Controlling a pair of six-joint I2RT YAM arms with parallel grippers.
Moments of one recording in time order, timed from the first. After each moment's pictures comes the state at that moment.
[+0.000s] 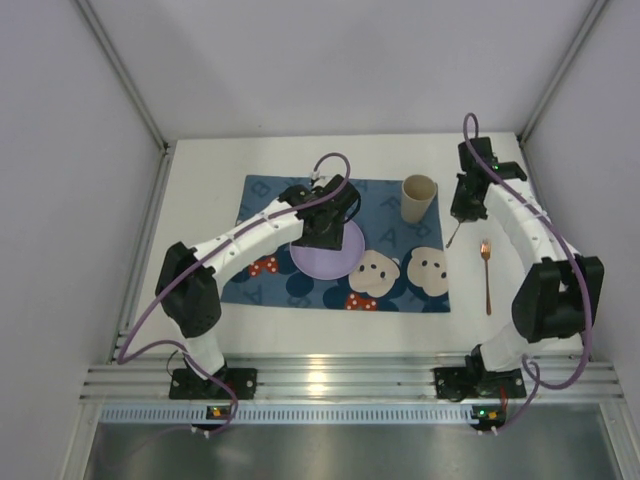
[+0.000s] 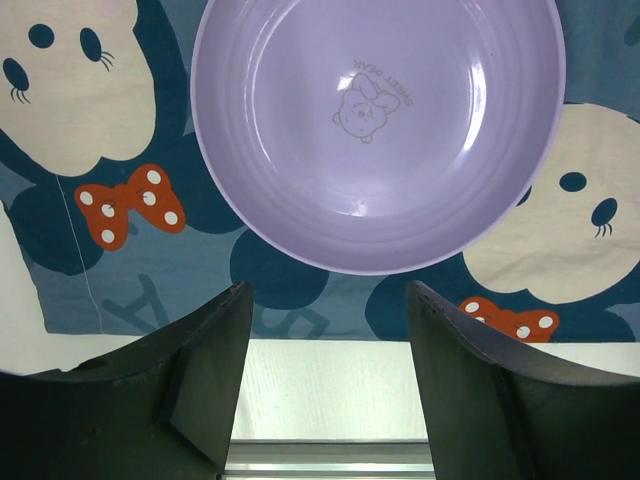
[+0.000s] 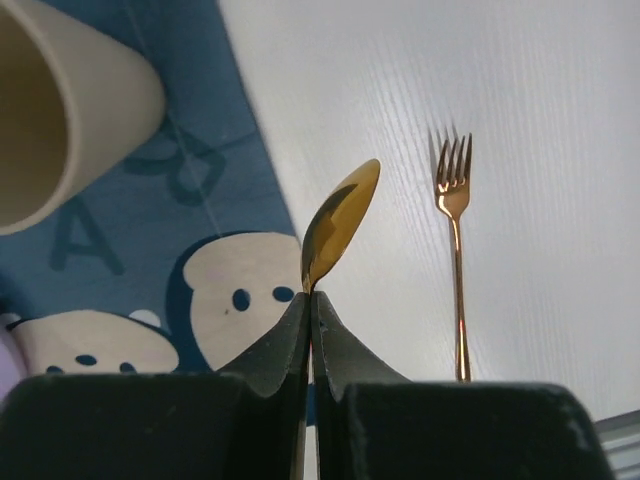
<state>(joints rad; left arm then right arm) -0.80 1.78 1.59 -1.01 -0.37 -0.64 0.11 1.61 1.39 -0.91 0.24 0.38</state>
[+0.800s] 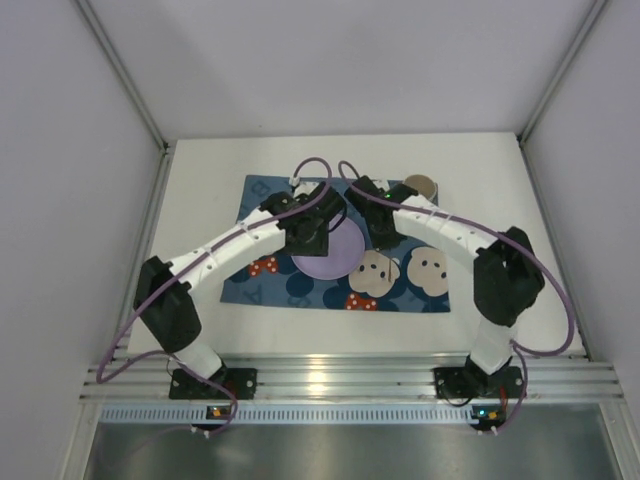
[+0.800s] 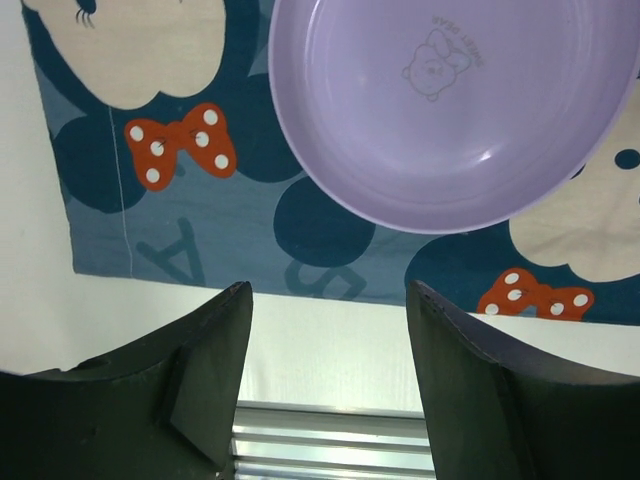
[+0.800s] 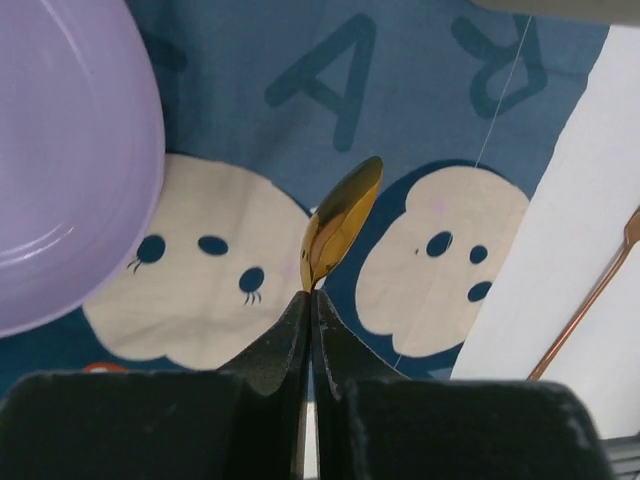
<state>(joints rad) -0.80 1.66 1.50 -1.06 -0.40 -0.72 0.71 1.77 1.45 -0.97 0.39 0.43</state>
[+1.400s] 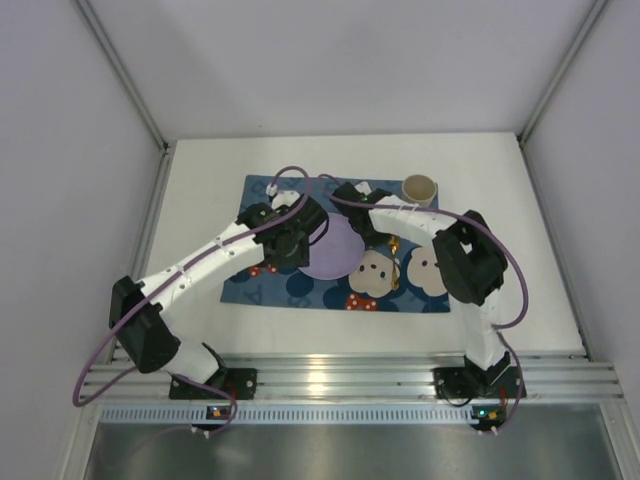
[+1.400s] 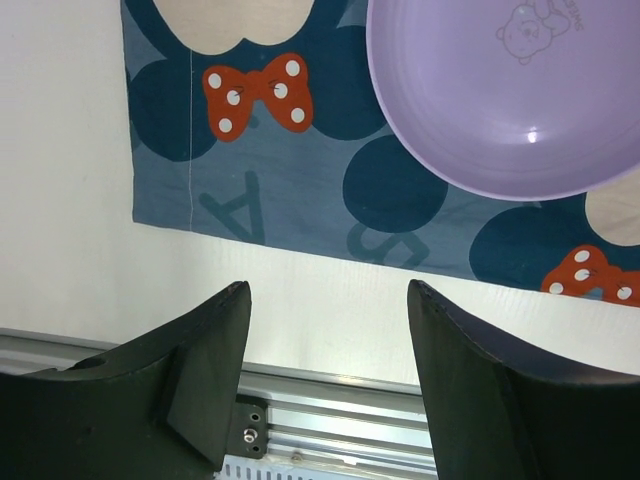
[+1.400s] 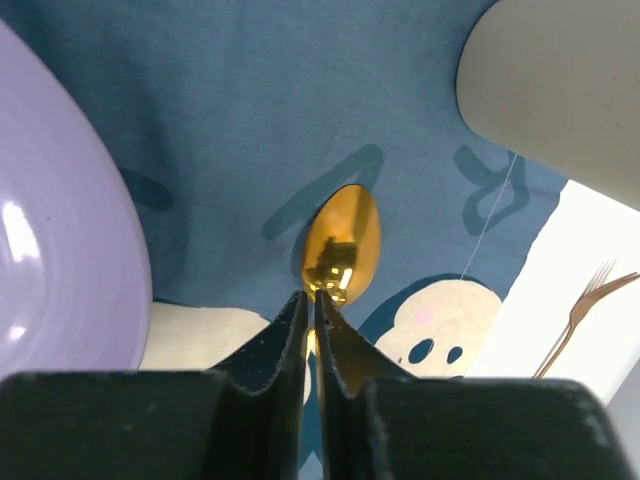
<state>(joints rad) -0.80 1.48 1.36 -1.15 -0.47 -0.79 0.70 2.04 1.53 -0.82 0.56 0.25</state>
